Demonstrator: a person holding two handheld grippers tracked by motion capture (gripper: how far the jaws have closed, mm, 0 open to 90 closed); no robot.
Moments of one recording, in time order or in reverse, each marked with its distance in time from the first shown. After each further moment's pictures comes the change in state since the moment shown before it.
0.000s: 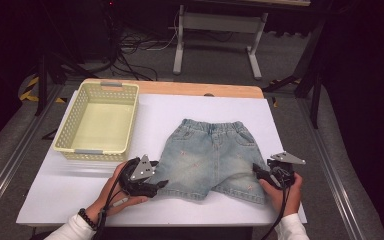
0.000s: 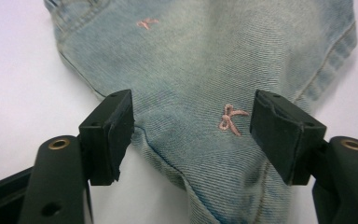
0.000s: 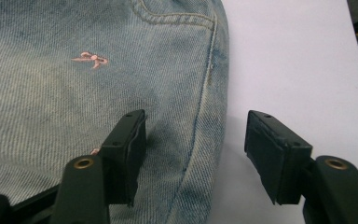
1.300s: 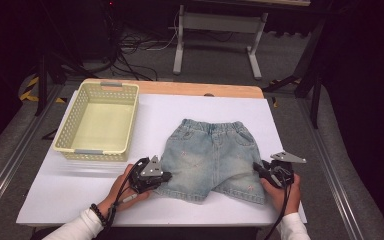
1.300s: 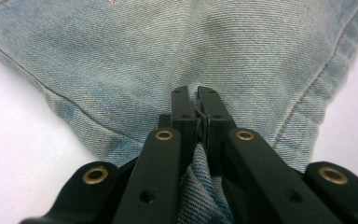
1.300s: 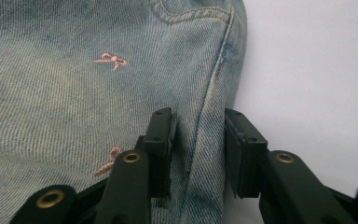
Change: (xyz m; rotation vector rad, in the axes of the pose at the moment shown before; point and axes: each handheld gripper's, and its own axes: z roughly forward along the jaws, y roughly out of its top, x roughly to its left) left arm 0.001 -0.001 0.028 0.055 -0.091 0.047; right arm -0.003 0.000 0.003 -0.002 0.078 0.003
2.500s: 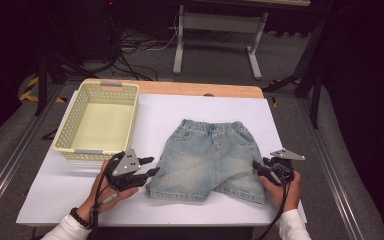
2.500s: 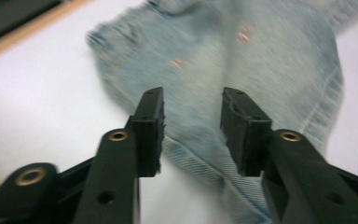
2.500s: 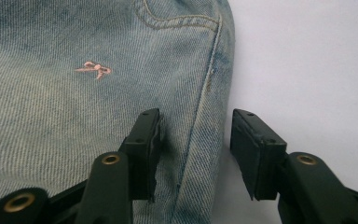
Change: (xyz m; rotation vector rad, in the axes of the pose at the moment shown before) left arm 0.012 0.000 -0.075 -0.207 0.159 -0.071; right arm -0.002 0.006 0.004 0.007 -0.036 0.000
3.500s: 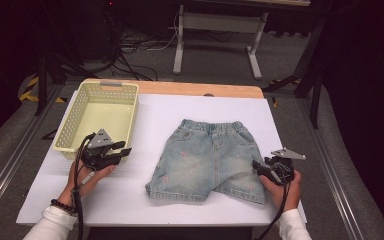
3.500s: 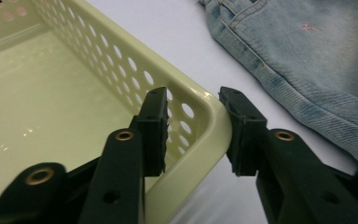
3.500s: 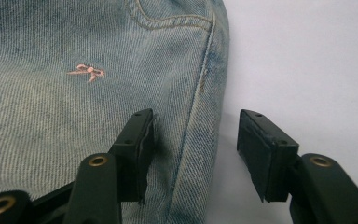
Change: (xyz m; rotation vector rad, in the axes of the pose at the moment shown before) left arm 0.077 -0.032 -0.010 0.114 0.103 -0.203; right arm -0.002 0.001 0.001 0.005 -0.003 0.020
